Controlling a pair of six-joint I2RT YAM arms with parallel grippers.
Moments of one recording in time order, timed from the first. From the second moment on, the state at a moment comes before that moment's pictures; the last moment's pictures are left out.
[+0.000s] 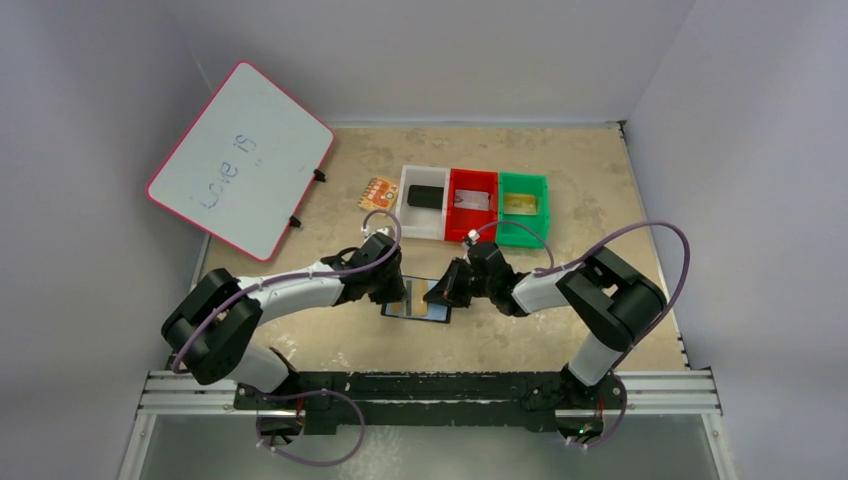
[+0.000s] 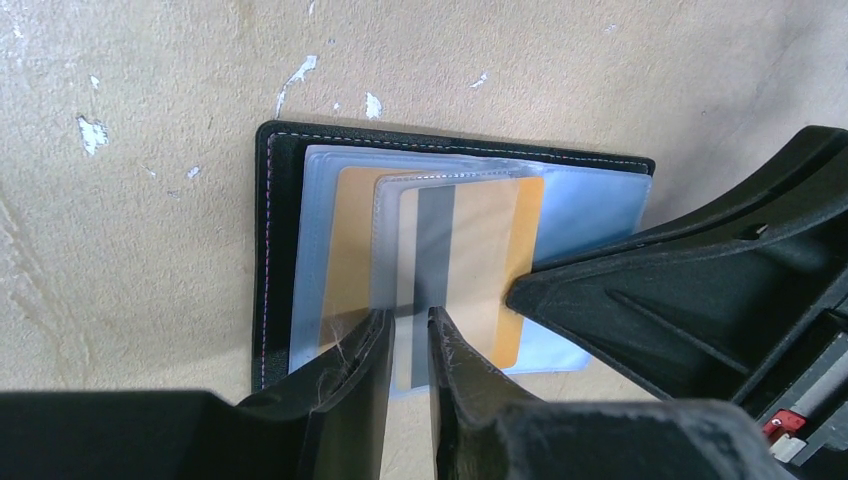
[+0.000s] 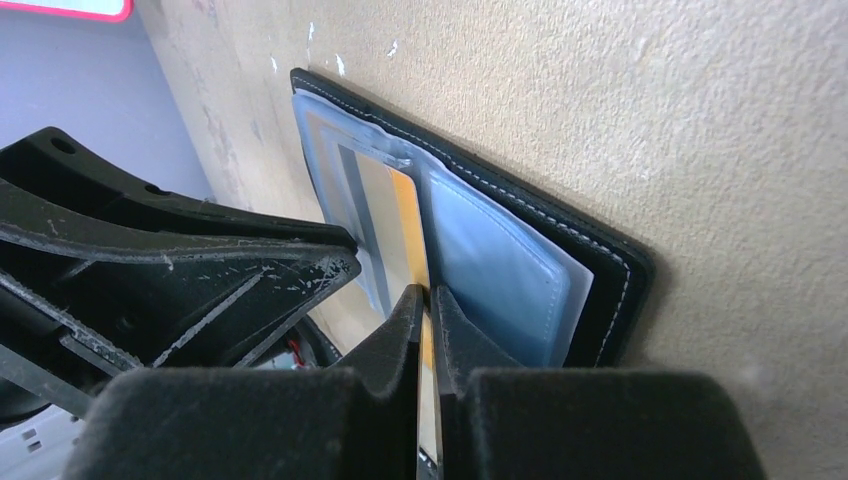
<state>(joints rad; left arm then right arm) -0.75 1.46 0.70 -0.22 -0.03 -0.88 0.71 1.69 0.53 0.48 -0.33 1.14</state>
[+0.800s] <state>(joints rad) -0.76 1.48 0.71 -0.23 -0.03 -0.86 0.71 1.69 0.50 0.54 -0.32 1.17</state>
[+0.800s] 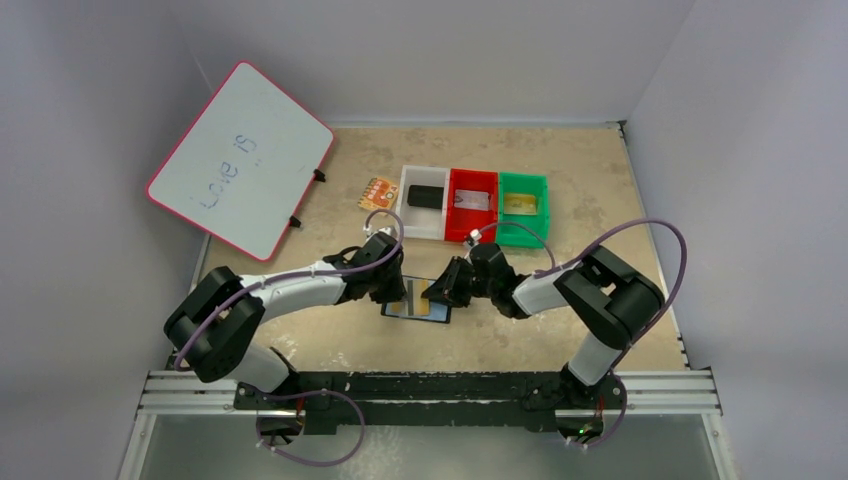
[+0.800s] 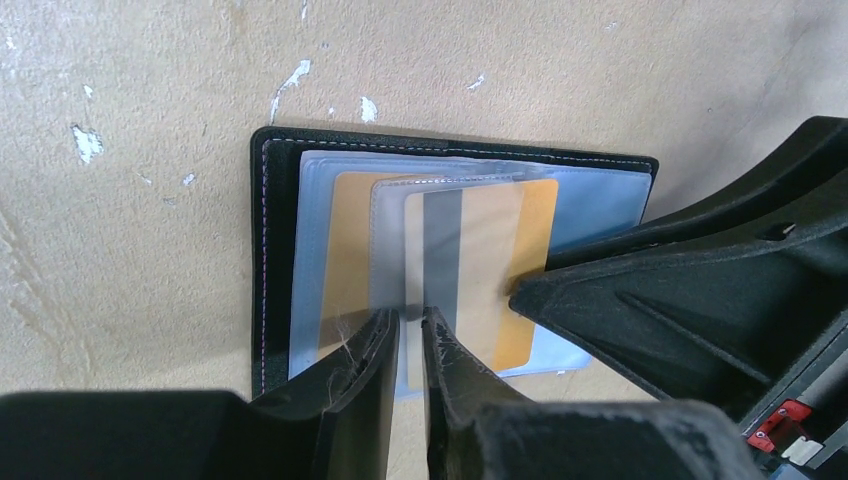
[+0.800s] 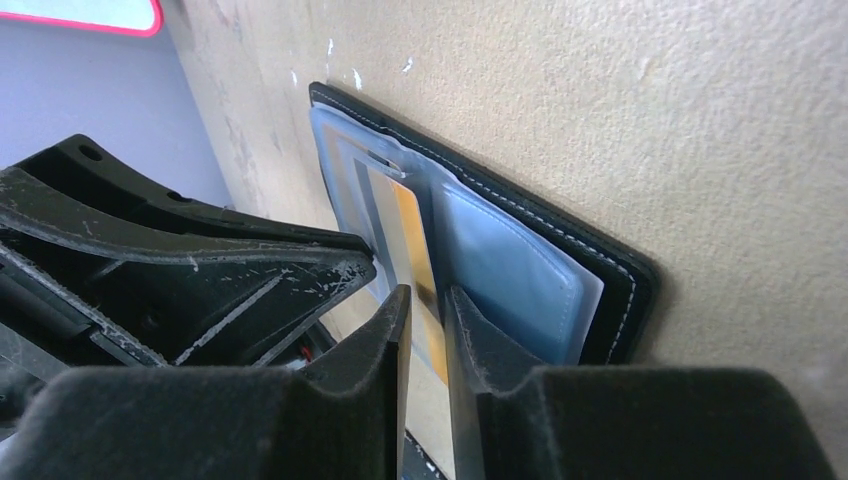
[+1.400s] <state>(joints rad) -0.77 1.48 0.72 -0.23 -0.05 -0.85 0.70 1.63 0.45 0.55 -0.30 1.19</state>
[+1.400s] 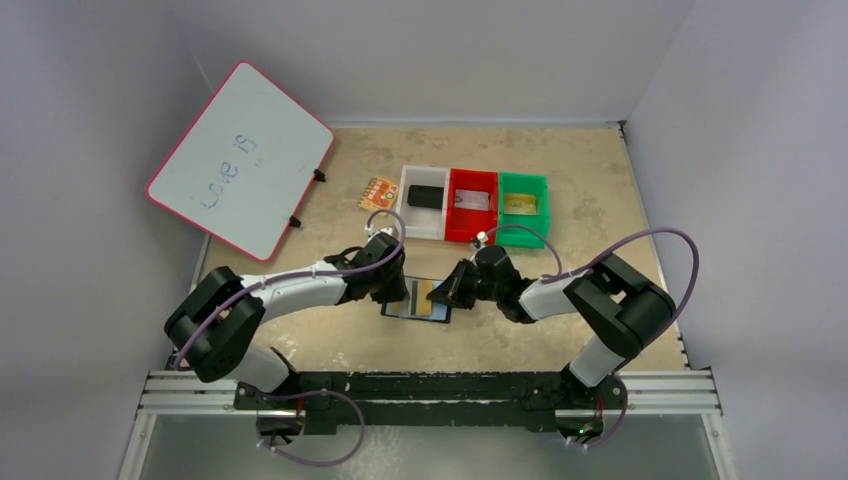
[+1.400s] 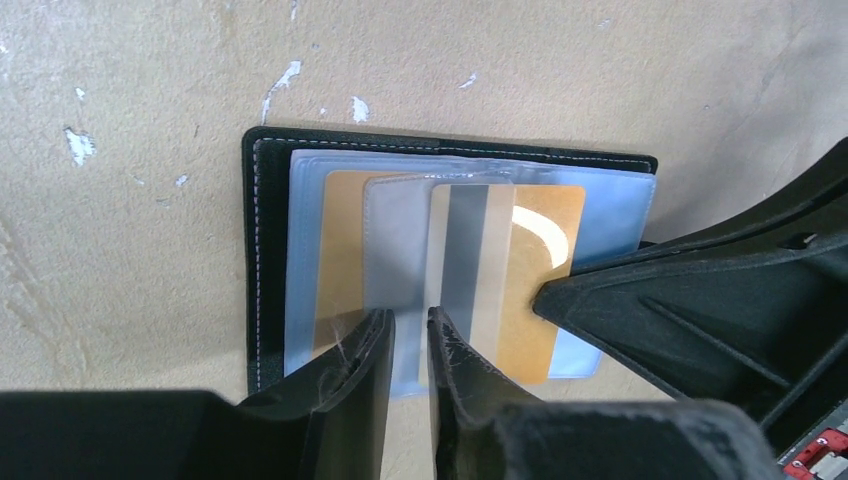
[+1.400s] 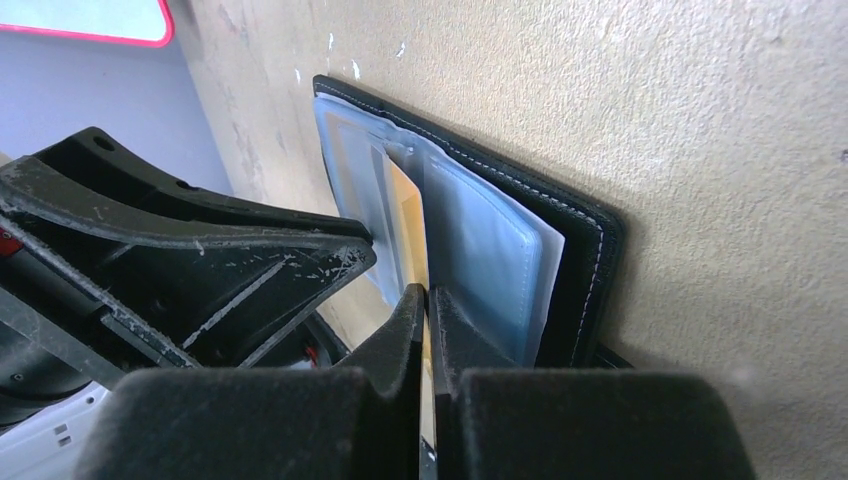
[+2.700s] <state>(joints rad) -0.77 1.49 0.72 -0.20 0.03 -0.85 0.70 1.63 0.43 0.58 -0.30 1.19</state>
